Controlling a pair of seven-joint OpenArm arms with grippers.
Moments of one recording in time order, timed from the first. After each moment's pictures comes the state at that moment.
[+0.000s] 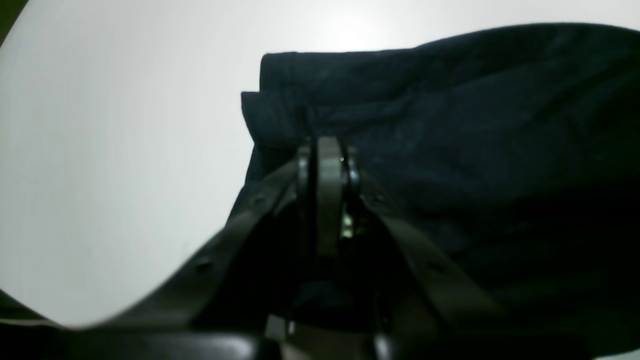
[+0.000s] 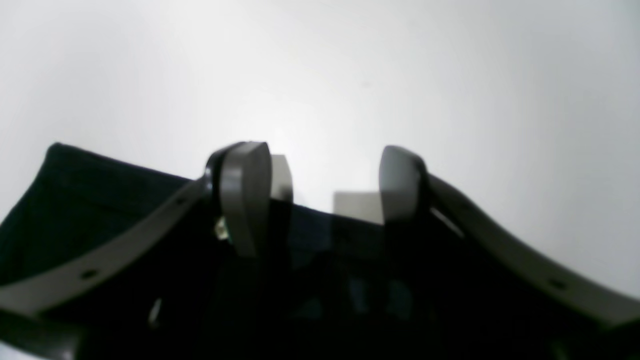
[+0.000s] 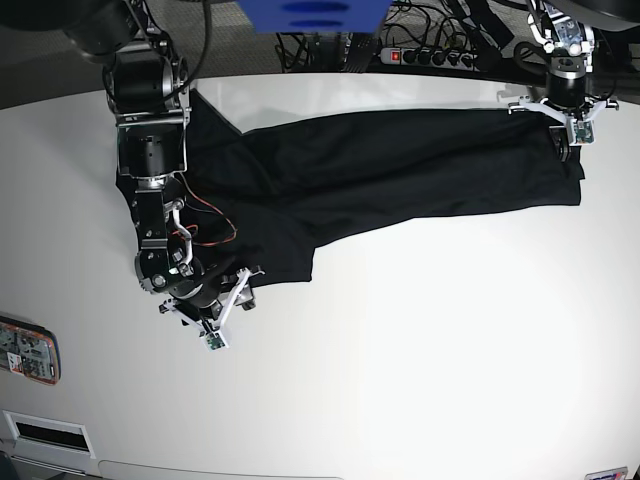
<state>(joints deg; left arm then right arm) 33.3 -5.5 -35.4 89.2 0.2 -21.1 -3.6 19.8 6.9 -0.9 61.1 4.5 27.0 -37.8</state>
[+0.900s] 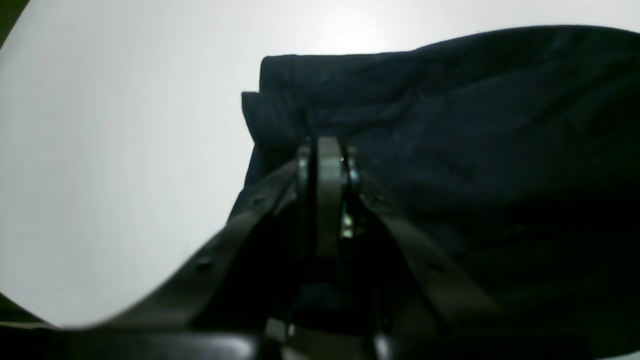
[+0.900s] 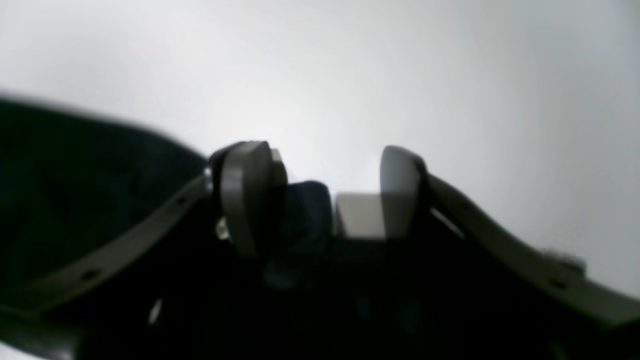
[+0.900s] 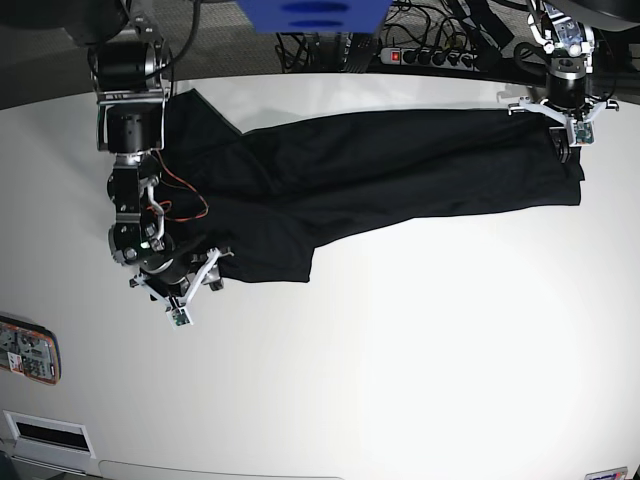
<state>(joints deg) 33.2 -5.5 -35.4 89.2 0.2 -21.1 -3.8 12.9 11.7 1.0 66.5 6.5 26.3 -39.2</state>
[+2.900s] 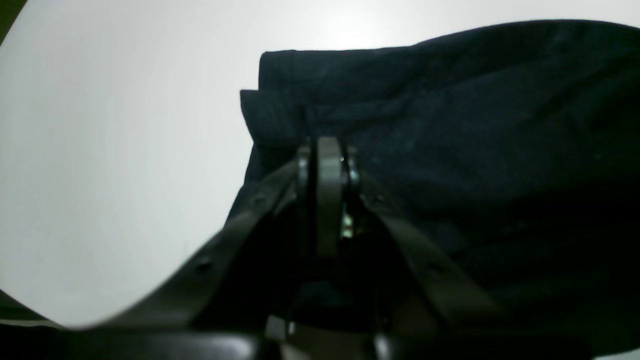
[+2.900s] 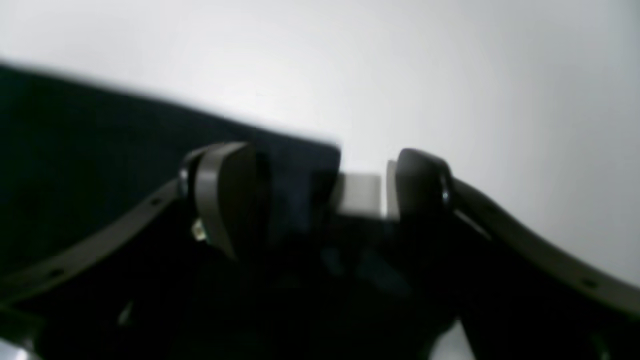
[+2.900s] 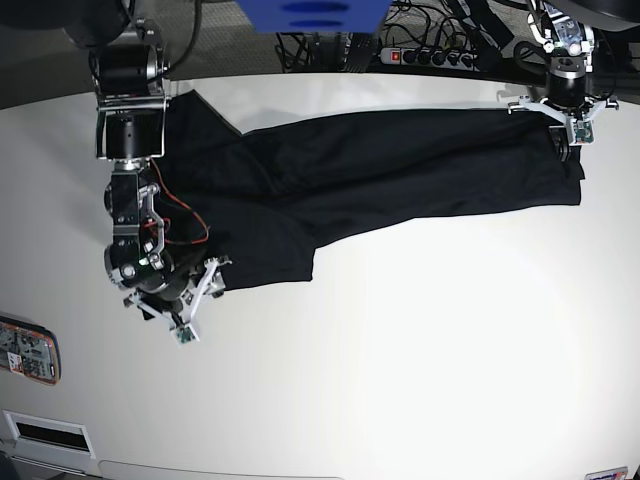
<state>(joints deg) 33.3 -5.5 -35.3 89.2 0.2 -21.1 -3.6 15.9 11.4 0.9 73.5 5.0 27.0 -49.5</state>
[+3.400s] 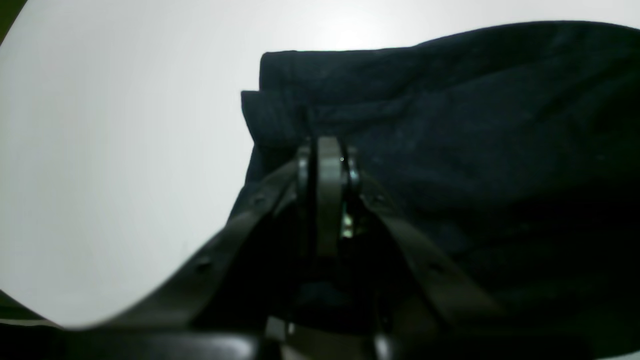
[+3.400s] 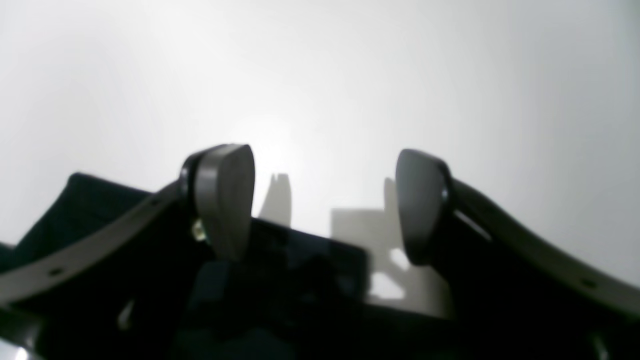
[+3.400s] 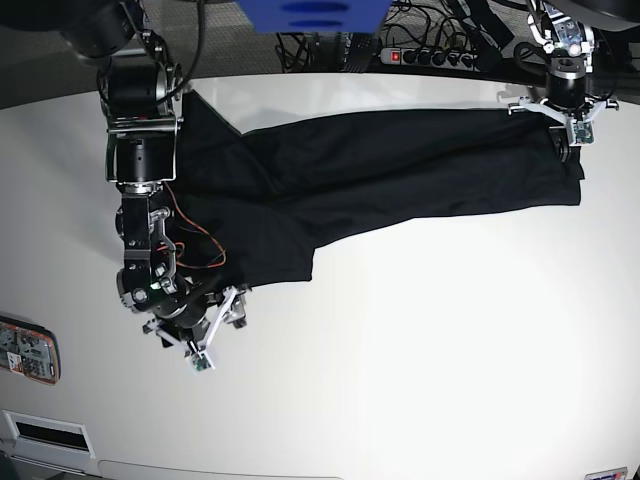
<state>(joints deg) 33.1 -5.5 -35.3 89.2 0.2 -21.1 -3.4 20.6 8.2 0.8 67.1 5.4 27.2 -44.4</state>
